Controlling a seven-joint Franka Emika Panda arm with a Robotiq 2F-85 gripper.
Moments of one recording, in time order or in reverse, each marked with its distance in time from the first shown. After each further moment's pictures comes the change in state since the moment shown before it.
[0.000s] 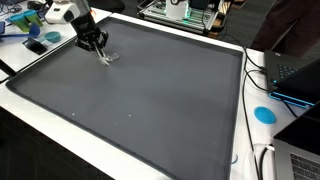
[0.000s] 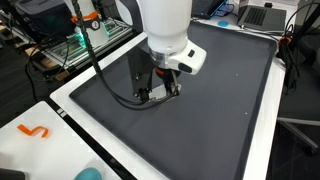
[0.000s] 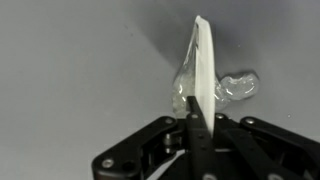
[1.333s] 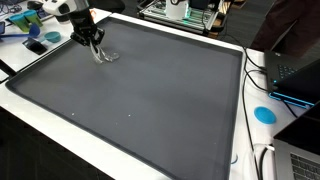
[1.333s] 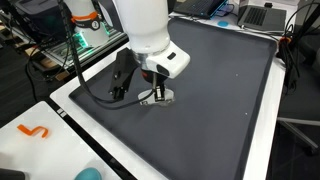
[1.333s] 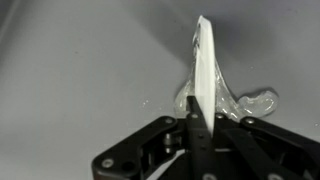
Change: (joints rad) arm -0.032 -0.050 -0.020 -0.106 0.001 0.153 0.108
